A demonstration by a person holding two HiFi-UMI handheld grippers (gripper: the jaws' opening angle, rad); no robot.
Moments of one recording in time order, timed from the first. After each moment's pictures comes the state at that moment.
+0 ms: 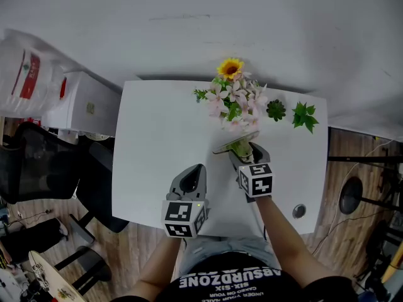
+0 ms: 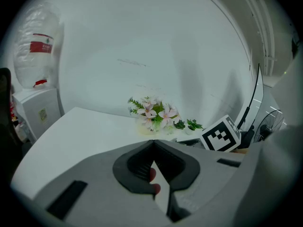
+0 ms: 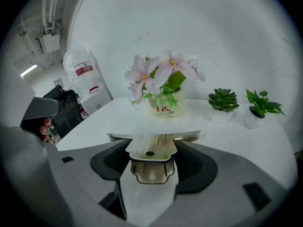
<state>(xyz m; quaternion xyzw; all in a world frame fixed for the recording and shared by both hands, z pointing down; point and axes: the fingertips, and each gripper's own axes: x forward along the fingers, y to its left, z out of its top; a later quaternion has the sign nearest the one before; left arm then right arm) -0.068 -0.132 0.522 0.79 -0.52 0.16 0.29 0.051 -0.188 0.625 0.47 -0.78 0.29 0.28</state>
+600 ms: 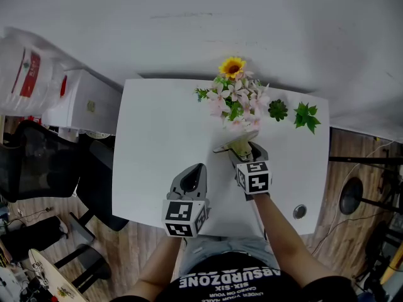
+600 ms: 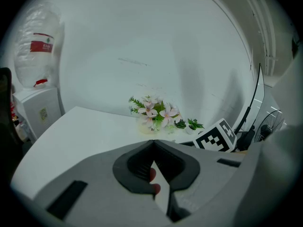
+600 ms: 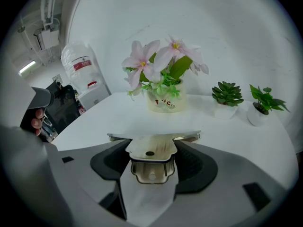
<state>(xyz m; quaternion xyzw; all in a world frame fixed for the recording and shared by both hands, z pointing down) -0.069 -0.133 0.525 0.78 -0.52 0.16 0.29 0.048 -0.190 0.645 0.47 -0.78 0.29 0.30</state>
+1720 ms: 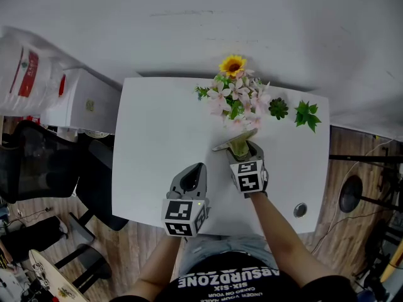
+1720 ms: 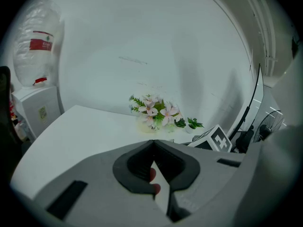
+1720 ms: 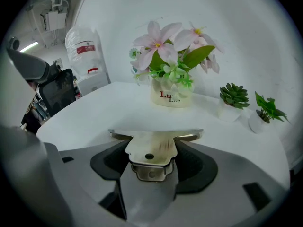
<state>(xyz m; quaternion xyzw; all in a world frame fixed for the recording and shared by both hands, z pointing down) -0.072 -0.132 0.528 0.79 -0.52 0.16 0.30 0.039 -0.188 0.666 0.47 -0.77 0.24 0.35</state>
